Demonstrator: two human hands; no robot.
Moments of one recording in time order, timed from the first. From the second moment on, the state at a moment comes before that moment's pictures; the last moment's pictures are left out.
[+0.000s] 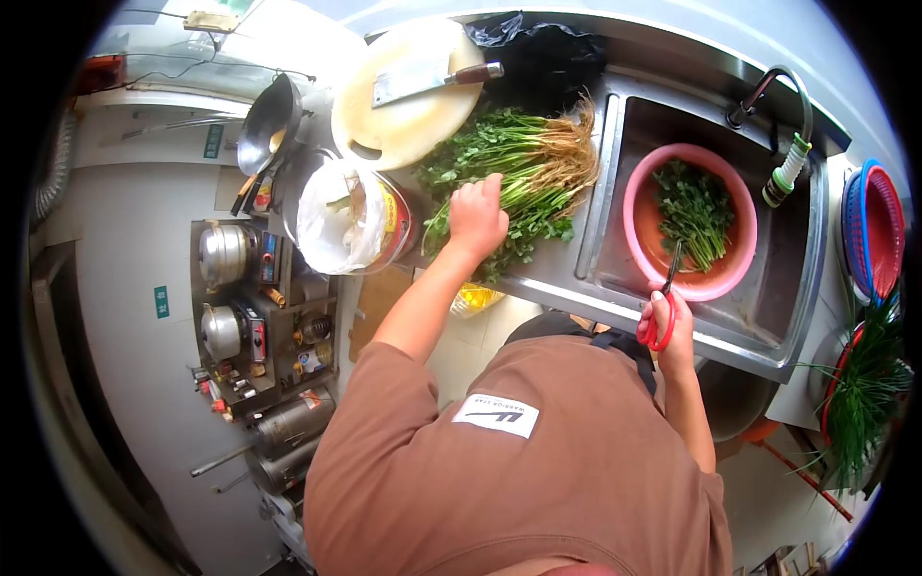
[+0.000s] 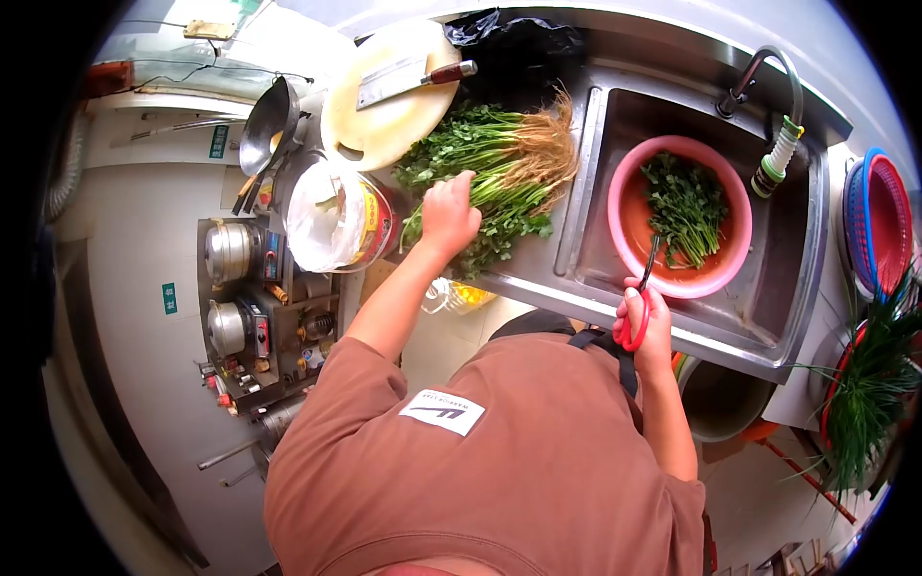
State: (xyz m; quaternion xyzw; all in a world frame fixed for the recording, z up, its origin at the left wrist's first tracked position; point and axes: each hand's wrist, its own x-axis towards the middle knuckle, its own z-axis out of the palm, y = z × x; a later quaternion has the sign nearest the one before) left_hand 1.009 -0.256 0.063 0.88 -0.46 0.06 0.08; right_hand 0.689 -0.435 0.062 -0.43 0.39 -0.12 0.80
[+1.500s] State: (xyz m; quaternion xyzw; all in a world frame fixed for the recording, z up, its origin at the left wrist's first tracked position) left_hand 1.012 -0.055 0.231 0.67 0.00 -0.04 0.74; right_hand 0.932 -0.332 0.179 -0.71 -0.02 0.18 0.68
